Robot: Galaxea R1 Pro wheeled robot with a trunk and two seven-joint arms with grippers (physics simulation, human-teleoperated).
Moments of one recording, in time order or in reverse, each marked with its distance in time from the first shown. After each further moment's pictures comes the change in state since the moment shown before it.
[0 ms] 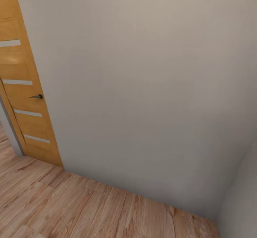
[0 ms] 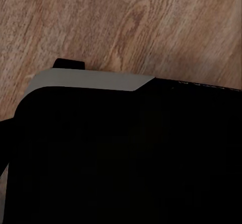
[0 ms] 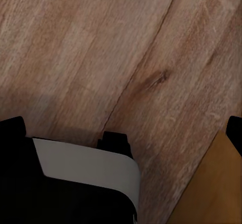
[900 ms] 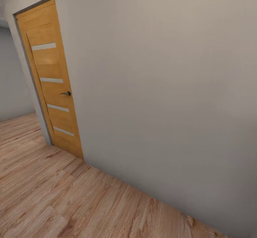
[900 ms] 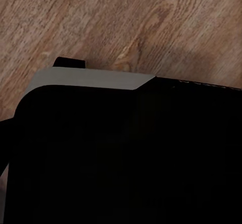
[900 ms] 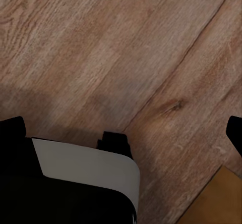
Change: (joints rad) left arm 0.000 0.000 0.001 0.000 0.000 -0.001 0.001; right arm 0.000 -0.001 0.000 0.000 0.000 -0.005 0.000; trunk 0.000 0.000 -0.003
